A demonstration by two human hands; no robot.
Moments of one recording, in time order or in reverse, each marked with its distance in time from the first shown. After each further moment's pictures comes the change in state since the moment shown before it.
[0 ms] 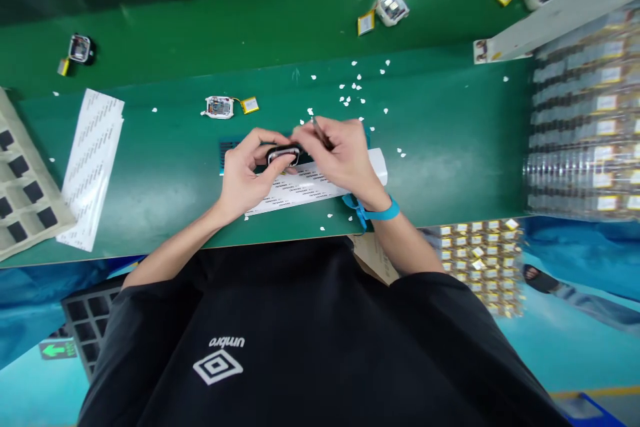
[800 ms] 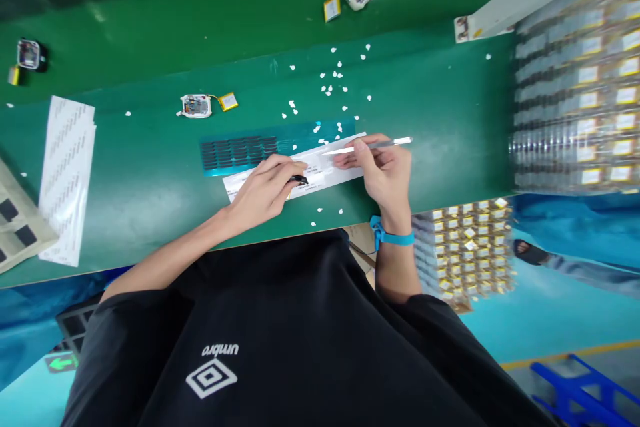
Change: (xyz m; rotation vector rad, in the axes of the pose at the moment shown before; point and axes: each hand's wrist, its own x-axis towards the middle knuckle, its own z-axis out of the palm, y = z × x) left_hand -0.015 -0.034 0.017 0.480 -0.402 0.340; right_hand -0.080 0.035 -0.047 0.111 0.383 0.324
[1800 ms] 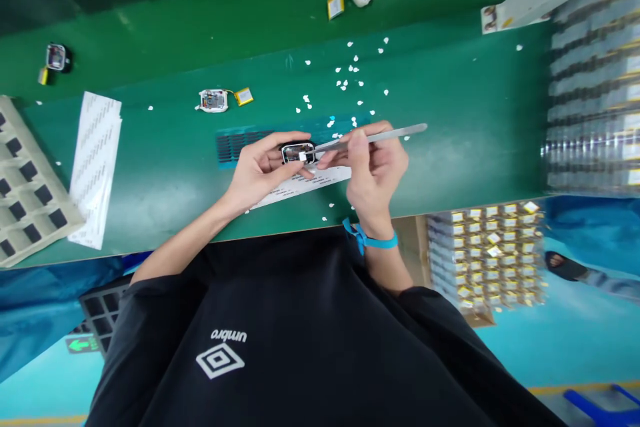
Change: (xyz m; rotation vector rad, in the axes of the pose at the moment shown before) left_hand 0.012 0.016 -0.028 -0.747 0.145 -0.406; right_hand -0.019 -0.047 0.066 0.206 0.085 -0.190
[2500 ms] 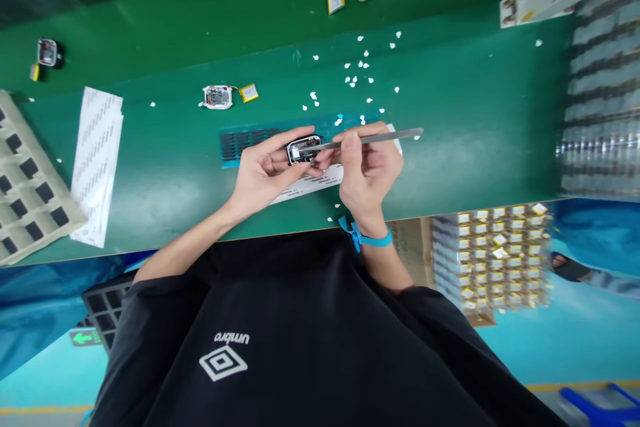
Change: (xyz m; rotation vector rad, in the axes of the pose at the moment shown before) left_hand -0.005 -0.003 0.004 -0.088 0.052 0.042; right_hand 0.001 0.015 0.012 -0.045 0.011 -0.163
